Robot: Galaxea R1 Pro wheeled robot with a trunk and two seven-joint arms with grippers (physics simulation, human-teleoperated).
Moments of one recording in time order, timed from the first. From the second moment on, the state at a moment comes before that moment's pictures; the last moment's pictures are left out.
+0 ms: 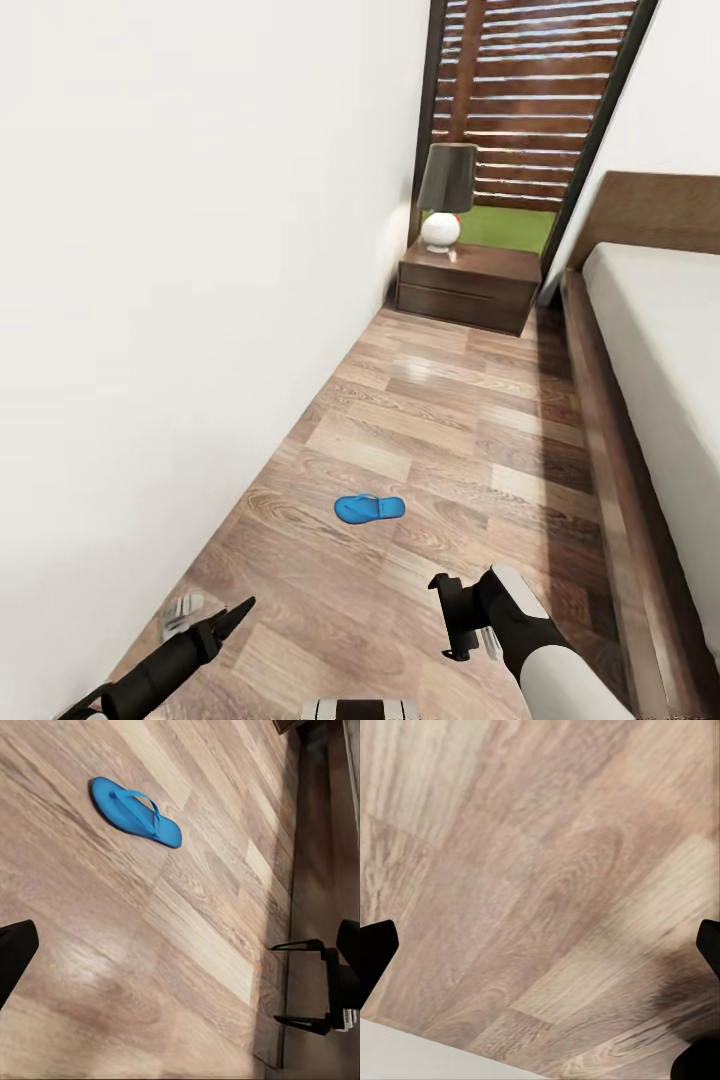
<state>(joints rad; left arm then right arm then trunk) -0.01 0.20 0.05 -1.26 0.73 0.37 -0.56 -0.61 0.10 -0.26 -0.55 -1.41 0.35 -0.73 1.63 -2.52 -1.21</state>
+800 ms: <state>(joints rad) -0.01 0.19 0.05 -1.21 0.73 0.36 -0.59 -0.61 0.10 -0.26 -0.55 -1.41 0.35 -0.73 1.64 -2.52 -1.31</state>
